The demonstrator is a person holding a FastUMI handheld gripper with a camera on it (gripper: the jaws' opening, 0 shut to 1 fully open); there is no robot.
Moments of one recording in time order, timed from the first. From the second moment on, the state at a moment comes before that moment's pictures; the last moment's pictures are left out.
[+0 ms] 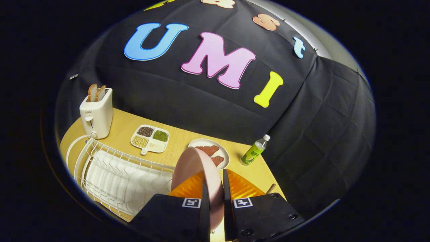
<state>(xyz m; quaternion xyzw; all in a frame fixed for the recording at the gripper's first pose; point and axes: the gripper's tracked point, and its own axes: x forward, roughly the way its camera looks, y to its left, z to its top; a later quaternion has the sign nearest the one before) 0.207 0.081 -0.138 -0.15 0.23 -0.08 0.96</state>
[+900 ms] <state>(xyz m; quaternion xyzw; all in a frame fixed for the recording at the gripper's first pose) 0.053 0.086 -0.137 0.06 0.29 0.14 0.95</state>
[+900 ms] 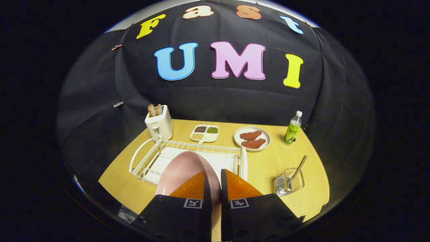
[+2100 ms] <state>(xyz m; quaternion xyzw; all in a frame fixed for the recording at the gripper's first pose) -0.004 -0.002 -0.331 0.23 0.45 0.12 0.85</state>
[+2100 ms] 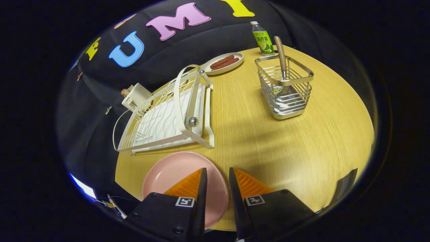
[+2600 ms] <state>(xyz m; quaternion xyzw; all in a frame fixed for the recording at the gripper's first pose) 0.092 -0.135 -0.236 0.17 0.31 0.11 0.93</state>
